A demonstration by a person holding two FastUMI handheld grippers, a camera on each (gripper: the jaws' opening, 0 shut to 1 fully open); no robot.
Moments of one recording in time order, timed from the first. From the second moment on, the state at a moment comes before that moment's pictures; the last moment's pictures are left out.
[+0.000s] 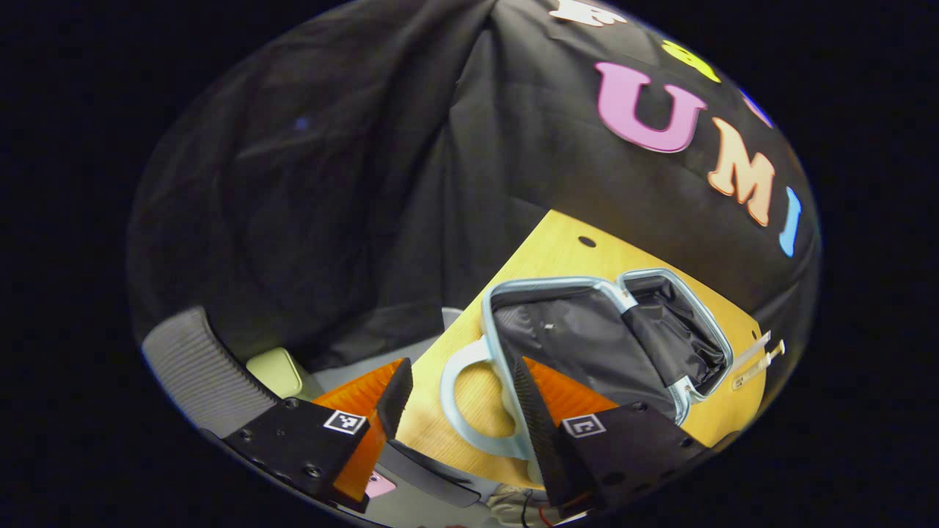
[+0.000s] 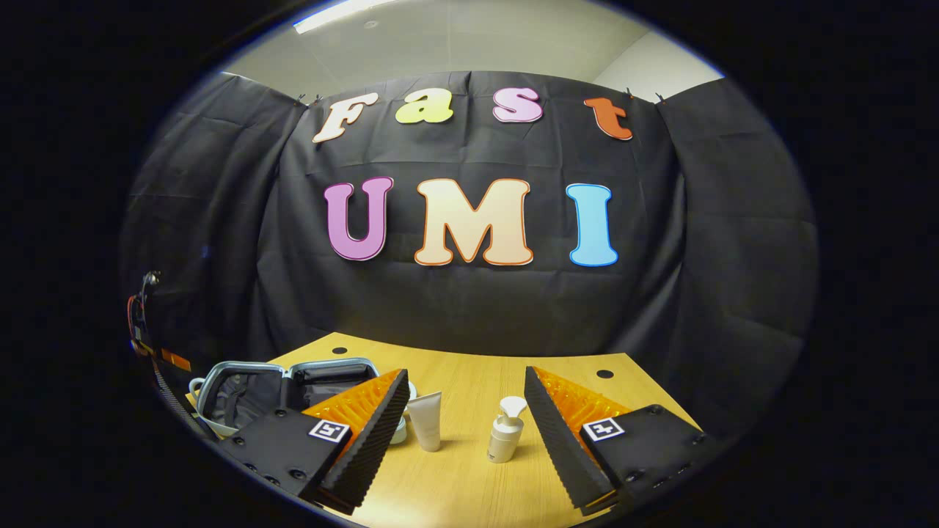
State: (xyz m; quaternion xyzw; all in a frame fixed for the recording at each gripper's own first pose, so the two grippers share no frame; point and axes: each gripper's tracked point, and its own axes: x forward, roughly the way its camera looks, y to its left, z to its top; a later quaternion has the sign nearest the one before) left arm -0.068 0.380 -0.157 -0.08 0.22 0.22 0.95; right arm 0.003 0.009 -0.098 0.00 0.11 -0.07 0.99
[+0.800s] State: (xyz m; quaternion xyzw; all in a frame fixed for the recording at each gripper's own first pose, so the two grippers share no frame) left arm 0.126 -0.048 -0.067 -0.08 0.06 -0.14 0.98; right arm 0.032 -0.032 -0.166 0.02 0.18 -0.05 0.98
